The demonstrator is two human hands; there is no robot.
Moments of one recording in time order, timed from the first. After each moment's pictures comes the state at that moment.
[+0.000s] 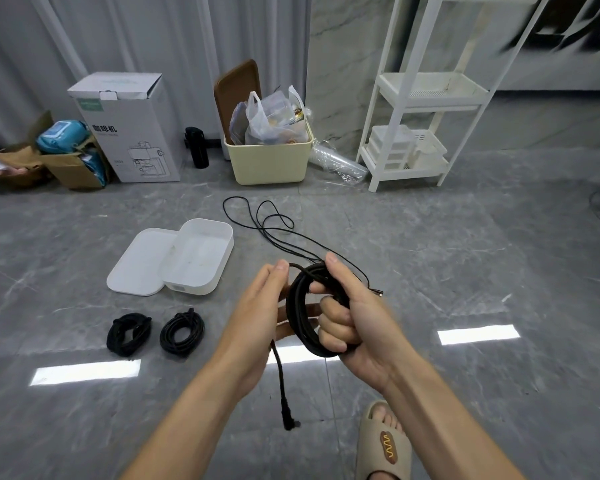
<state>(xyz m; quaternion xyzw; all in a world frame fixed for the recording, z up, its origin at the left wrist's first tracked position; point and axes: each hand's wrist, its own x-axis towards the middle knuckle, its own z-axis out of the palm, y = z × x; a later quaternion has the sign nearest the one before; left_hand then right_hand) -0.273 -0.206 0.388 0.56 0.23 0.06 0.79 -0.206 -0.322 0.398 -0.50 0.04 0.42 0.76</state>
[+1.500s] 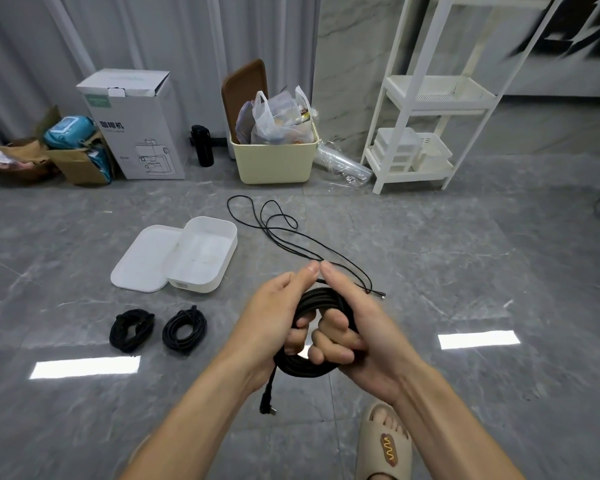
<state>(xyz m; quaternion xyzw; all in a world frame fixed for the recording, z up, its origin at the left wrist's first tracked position) -0.271 -0.208 0.403 0.60 0.27 -0.03 0.75 -0.219 -0.327 0.408 -0.52 -0.01 0.47 0.71</state>
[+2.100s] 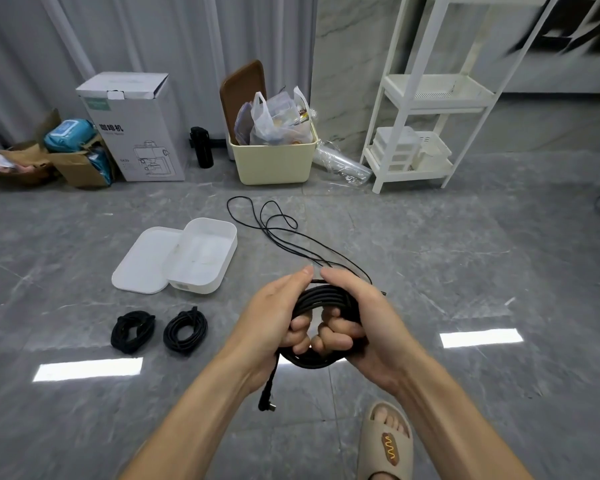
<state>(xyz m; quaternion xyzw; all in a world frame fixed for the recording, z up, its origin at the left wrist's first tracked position) -0.271 -0.211 0.406 0.58 0.26 -0.03 0.77 -0.209 -0.329 0.403 -0.55 0.01 0.44 0.71</state>
